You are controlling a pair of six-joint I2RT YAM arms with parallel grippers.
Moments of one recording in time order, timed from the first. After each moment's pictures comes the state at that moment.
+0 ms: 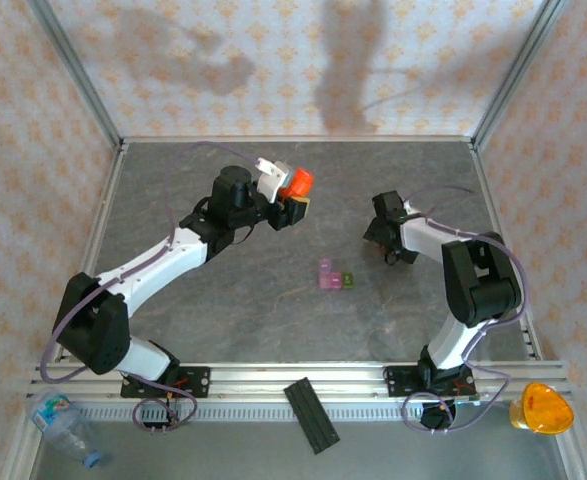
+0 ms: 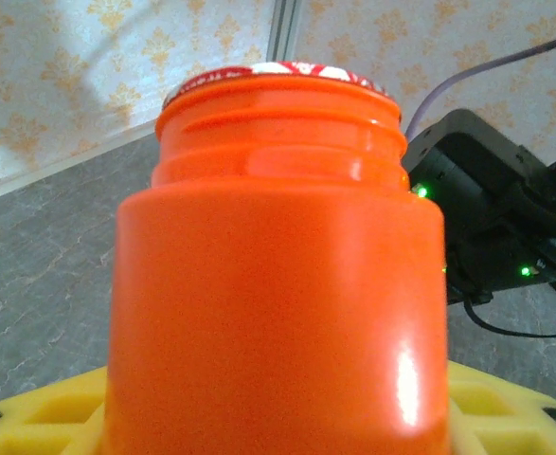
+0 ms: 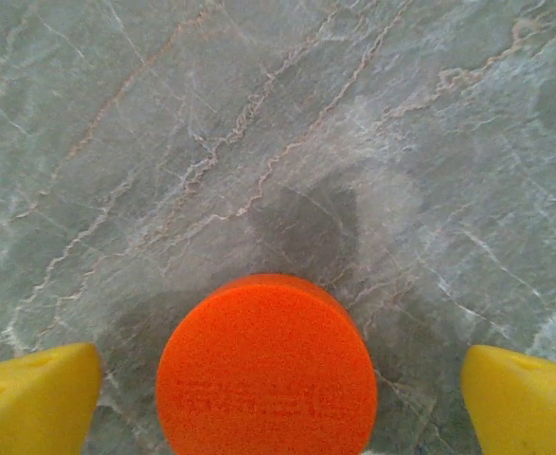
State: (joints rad) left arm -0.50 1.45 1.06 0.04 0.36 -0.05; right arm 0.26 1.69 0.94 -0.43 0.28 0.76
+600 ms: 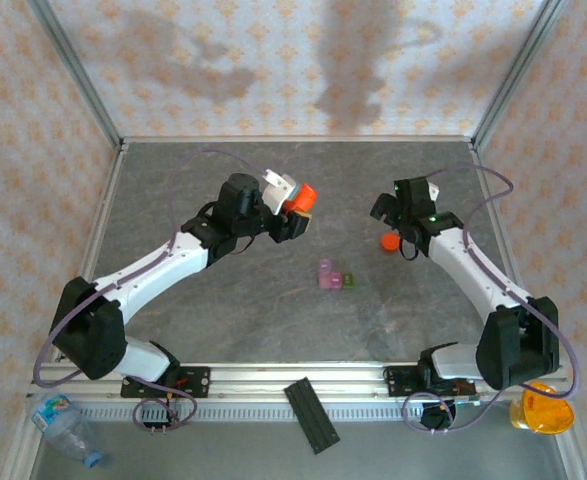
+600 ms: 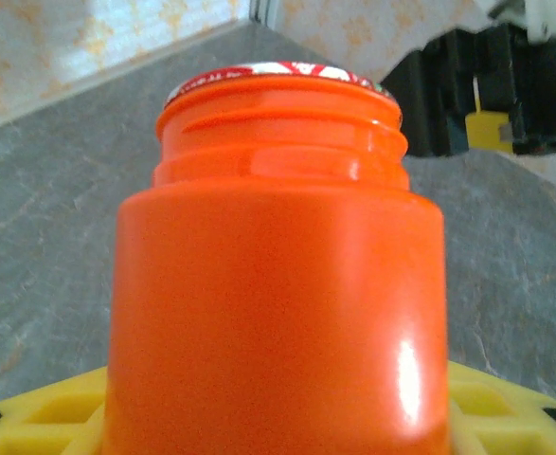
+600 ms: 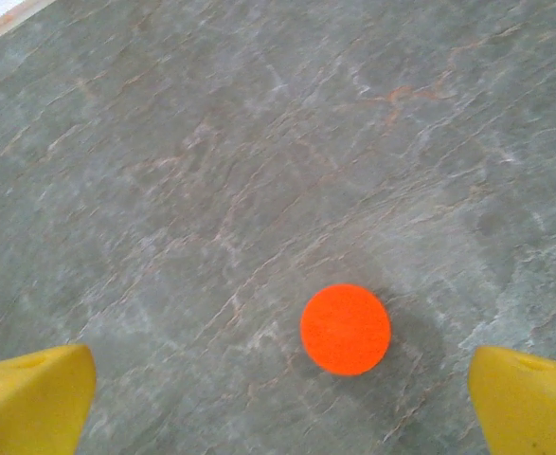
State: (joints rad) left arm -0.56 1.43 1.06 -0.11 0.33 -0.02; right arm 0.26 1.32 0.99 -0.55 0.20 0.66
